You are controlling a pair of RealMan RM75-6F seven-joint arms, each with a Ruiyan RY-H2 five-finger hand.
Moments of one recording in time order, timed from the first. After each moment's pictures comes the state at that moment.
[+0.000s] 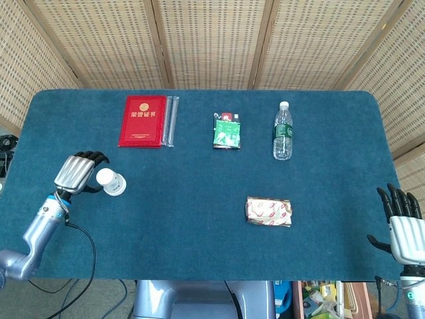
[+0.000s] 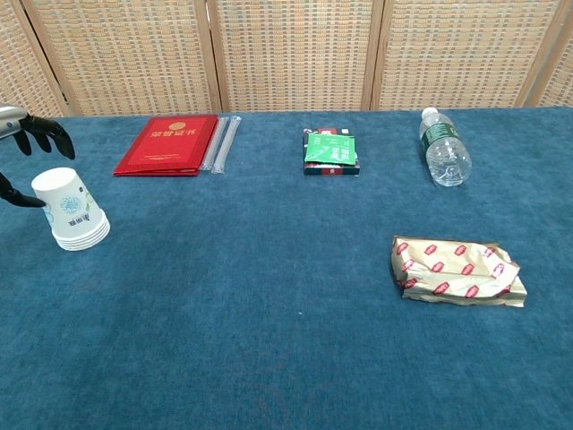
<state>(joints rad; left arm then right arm) -0.57 -1.43 -0.13 -1.09 1.45 1.00 -0.08 0.08 -1.13 0.10 -1.59 -1.40 1.46 -0.13</state>
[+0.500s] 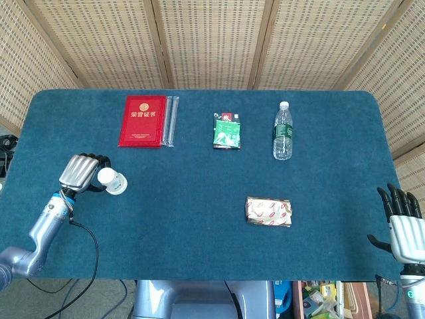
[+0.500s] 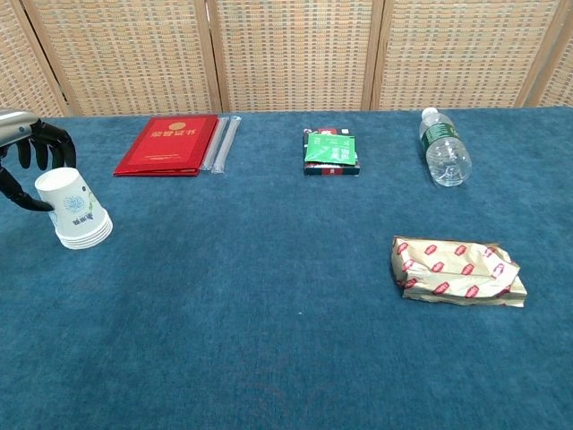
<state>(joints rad) -0.59 -1.45 -0.13 -1.07 1.42 0.97 -0.06 0.08 -1.13 0.10 -1.58 -1.40 1.45 -0.12</state>
